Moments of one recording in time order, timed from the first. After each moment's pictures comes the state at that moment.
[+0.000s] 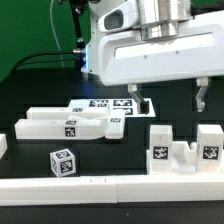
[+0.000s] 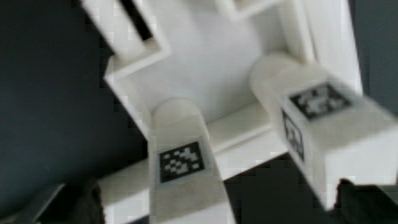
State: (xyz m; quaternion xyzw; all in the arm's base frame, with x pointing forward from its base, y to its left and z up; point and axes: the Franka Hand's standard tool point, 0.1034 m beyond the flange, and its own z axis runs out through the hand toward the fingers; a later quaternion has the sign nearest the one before) arm 0.611 0.059 0.102 -0.98 0.14 -0.14 0.05
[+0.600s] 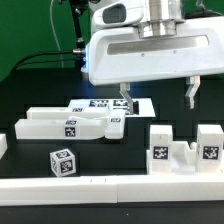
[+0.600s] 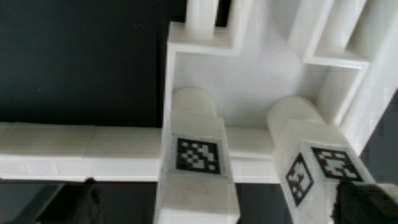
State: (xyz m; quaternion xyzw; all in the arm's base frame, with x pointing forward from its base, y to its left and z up) arm 0.607 0.046 0.101 -0.99 -0.02 -0.16 0.02
